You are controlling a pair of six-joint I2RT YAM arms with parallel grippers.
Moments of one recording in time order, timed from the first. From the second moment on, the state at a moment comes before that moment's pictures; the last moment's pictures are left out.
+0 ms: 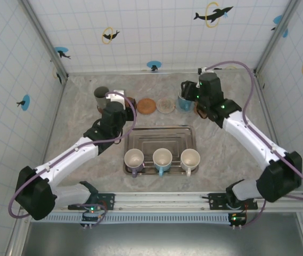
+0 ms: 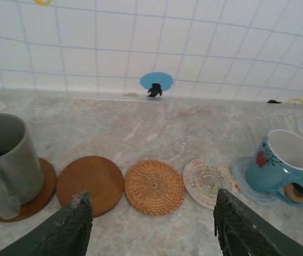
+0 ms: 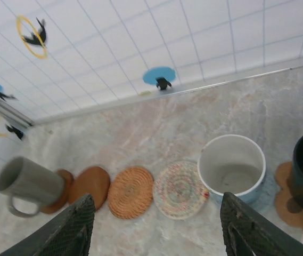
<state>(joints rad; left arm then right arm) -0.65 1.20 0.84 0.01 -0.36 -0.31 0.51 1.37 1.20 -0.25 0.12 0.54</state>
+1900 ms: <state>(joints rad) -1.09 1.22 1.11 -1.17 -0.20 -0.69 0.54 1.11 0.88 0.01 0.17 0.67</state>
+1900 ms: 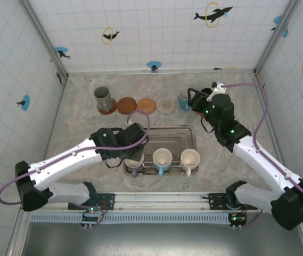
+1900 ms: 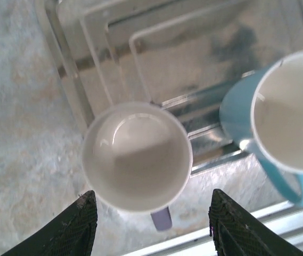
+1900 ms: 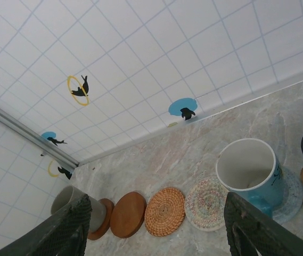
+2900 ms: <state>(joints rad) -1.22 1.23 0.83 -1.03 -0.11 -0.90 0.54 1.13 0.88 0.01 0.18 0.67</state>
